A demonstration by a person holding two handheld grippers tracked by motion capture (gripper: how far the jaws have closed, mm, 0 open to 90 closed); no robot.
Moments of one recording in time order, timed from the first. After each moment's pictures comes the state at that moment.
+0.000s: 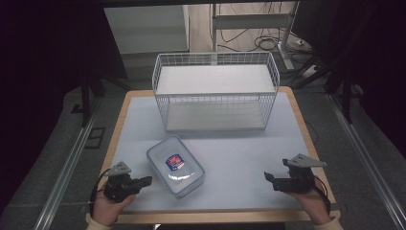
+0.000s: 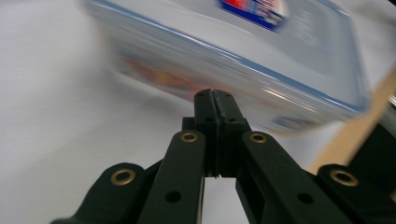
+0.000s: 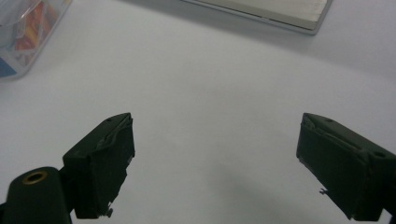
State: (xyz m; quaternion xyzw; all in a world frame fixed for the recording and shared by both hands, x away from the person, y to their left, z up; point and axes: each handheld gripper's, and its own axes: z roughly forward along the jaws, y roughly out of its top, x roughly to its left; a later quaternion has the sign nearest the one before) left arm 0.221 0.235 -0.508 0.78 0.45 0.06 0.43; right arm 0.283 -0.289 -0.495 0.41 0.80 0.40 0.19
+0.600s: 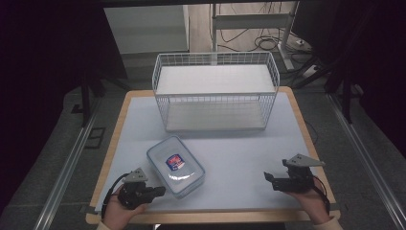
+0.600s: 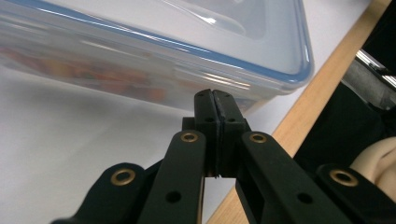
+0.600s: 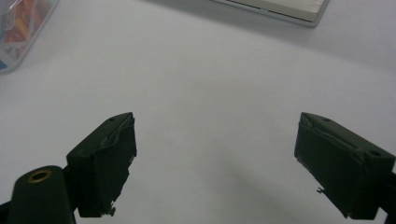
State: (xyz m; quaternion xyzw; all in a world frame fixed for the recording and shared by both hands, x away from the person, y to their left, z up) left arm 0.217 0.203 -0.514 0.82 0.40 0.02 0.41; right arm 0.286 -0.289 -0.497 0.41 0.80 0.39 0.19
